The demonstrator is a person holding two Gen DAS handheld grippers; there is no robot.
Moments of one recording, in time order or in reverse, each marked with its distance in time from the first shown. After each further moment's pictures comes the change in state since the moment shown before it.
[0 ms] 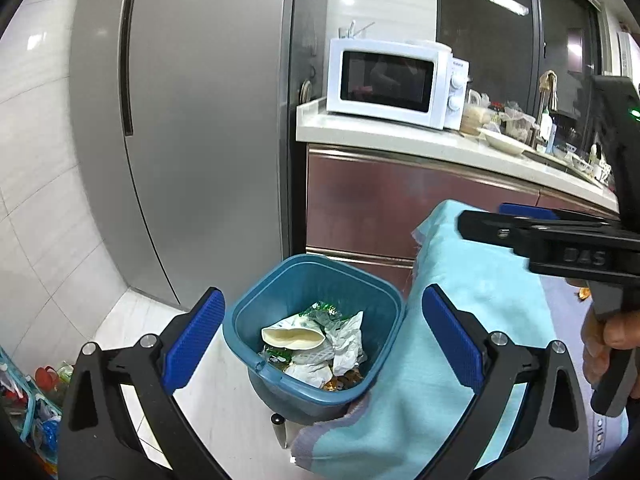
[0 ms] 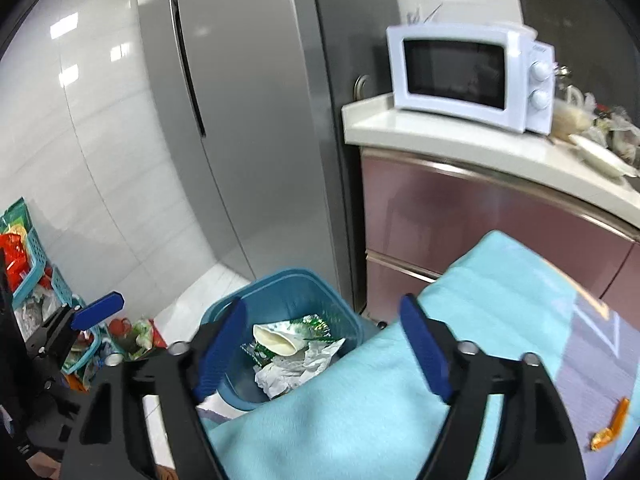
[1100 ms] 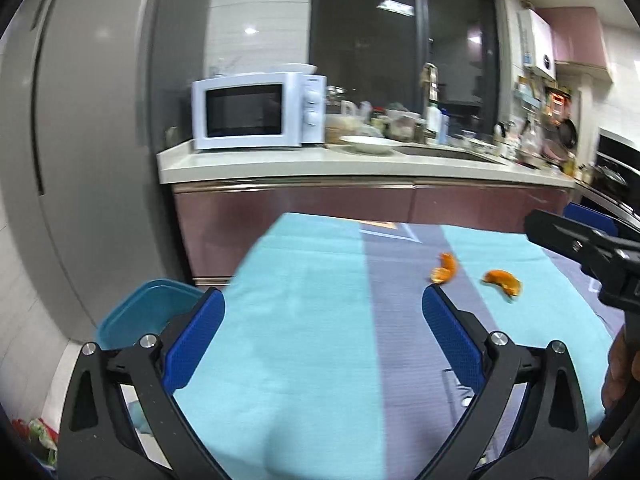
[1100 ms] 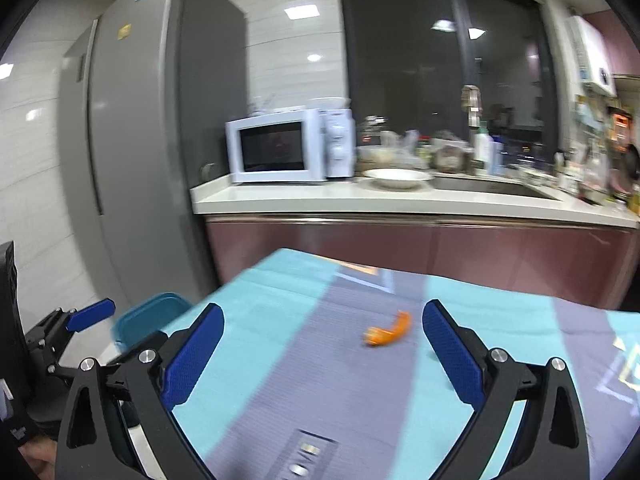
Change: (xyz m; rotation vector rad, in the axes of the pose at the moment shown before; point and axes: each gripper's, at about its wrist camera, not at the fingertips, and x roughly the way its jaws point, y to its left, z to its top) left arm -0.093 -0.200 -0.048 0.193 -0.099 -0.299; right arm -0.228 -0.093 -0.134 0.167 -0.286 -0.472
